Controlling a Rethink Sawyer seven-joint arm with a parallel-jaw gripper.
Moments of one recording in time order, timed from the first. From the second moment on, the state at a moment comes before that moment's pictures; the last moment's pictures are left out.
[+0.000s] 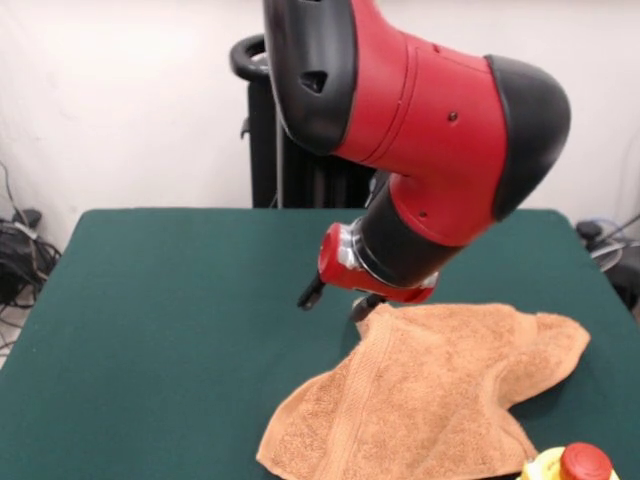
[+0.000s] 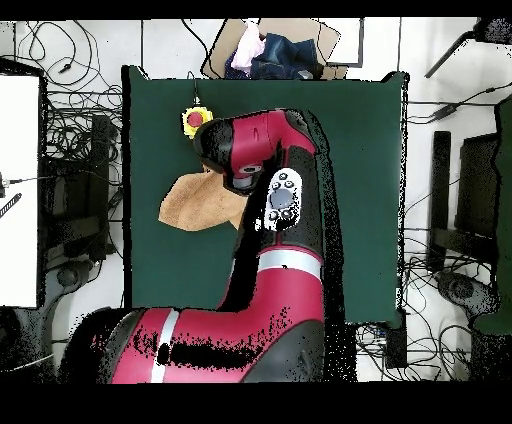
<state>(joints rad) -0.06 -0.35 -0.06 1.08 -0.39 1.17 1.78</state>
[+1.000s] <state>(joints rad) -0.05 -0.37 -0.06 1.07 -0.38 1.15 1.78</state>
